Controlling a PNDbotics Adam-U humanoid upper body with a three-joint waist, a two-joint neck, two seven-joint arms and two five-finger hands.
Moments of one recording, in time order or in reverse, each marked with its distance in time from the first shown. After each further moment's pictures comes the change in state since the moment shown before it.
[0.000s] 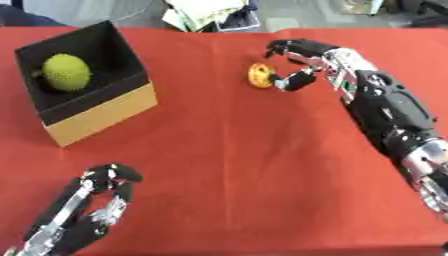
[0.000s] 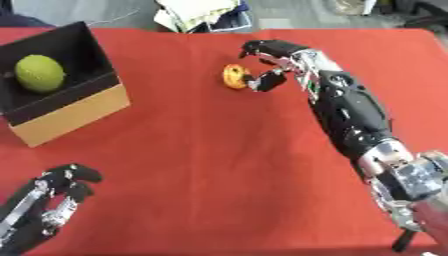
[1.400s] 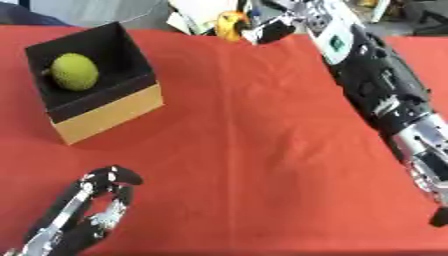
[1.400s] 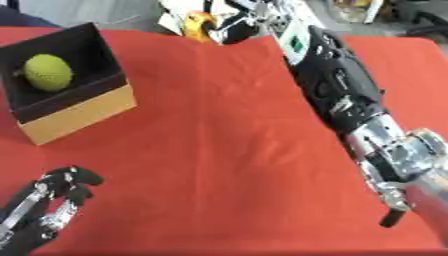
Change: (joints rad) left arm -0.009 0.000 -0.019 0.001 0.002 -0.007 -0.021; right arm -0.151 0.008 0.076 -0.265 -0.375 -0.062 0.036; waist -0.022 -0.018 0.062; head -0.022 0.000
